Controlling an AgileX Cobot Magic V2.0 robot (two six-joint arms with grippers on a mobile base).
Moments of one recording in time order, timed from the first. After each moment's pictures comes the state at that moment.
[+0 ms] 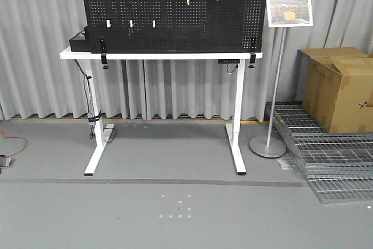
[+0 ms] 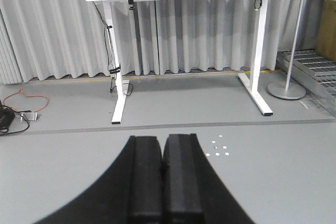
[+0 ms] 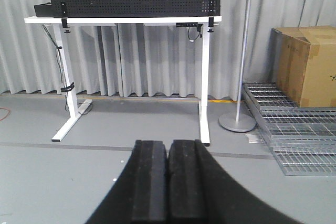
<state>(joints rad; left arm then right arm) -0.02 -0.01 0.03 -0.03 0.18 0.06 0.08 -0.01 0.03 0.01 0.12 -0.01</state>
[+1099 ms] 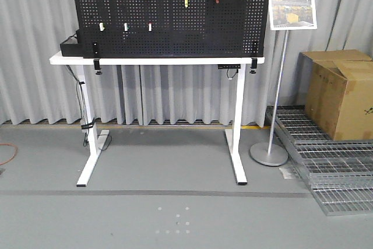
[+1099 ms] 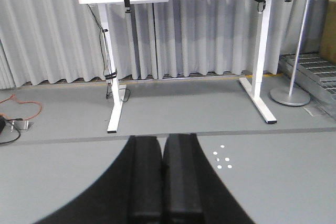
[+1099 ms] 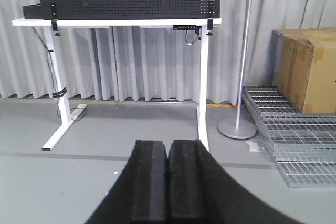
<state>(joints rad) -0.02 -0.01 0.03 -0.03 0.18 0.06 0.08 -0.01 0.03 0.01 0.12 -0.01</state>
